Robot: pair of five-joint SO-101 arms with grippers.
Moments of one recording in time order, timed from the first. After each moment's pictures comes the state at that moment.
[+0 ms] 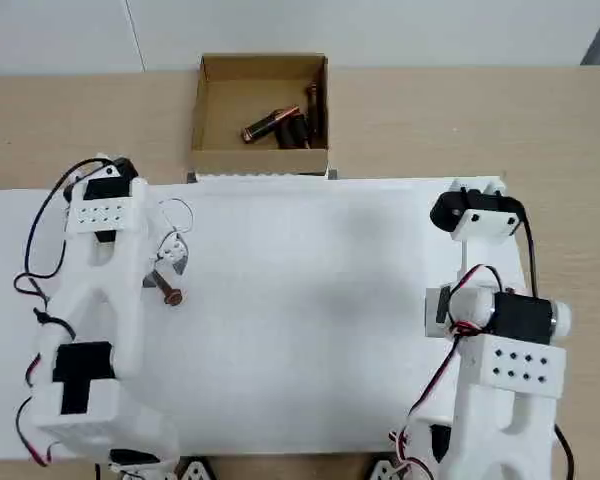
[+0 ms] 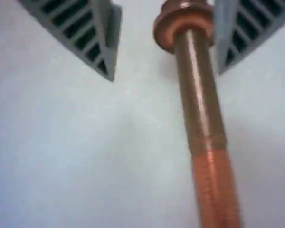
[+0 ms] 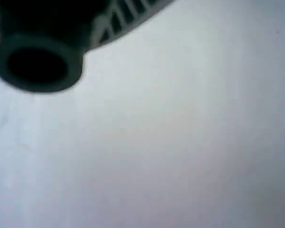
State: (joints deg) left arm -8.4 7.0 13.8 83.6 35.7; right arm 7.4 -47.6 41.2 85.5 6.7
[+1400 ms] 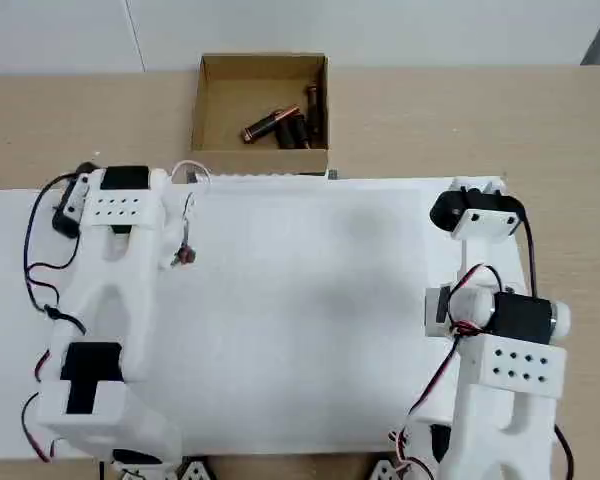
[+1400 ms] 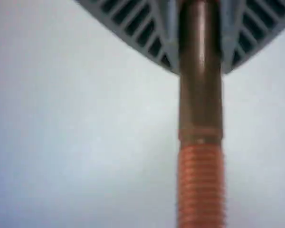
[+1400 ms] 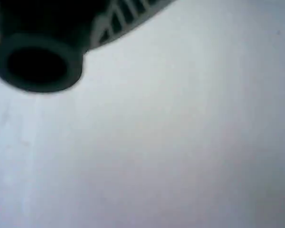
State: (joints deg) left arm -4.0 7.0 8.6 79.7 81.2; right arm 7.4 -47.6 41.2 85.3 6.7
